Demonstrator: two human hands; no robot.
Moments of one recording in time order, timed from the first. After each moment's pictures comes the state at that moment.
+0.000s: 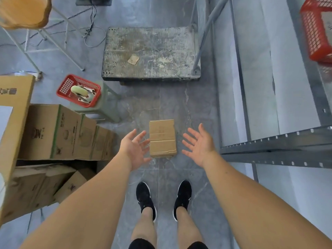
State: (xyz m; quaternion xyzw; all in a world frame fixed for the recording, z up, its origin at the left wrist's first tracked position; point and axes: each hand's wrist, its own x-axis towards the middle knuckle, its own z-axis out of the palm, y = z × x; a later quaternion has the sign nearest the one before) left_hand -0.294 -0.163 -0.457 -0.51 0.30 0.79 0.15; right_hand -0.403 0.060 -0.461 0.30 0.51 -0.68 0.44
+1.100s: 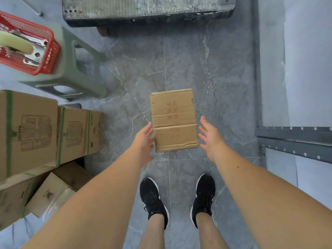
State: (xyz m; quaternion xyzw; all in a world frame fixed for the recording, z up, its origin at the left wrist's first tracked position) left_hand -0.331 -0.197 -0.789 -0.58 0.38 0.66 0.28; right_hand -0.427 0.007 -0.807 0.33 0.63 -0.54 0.45
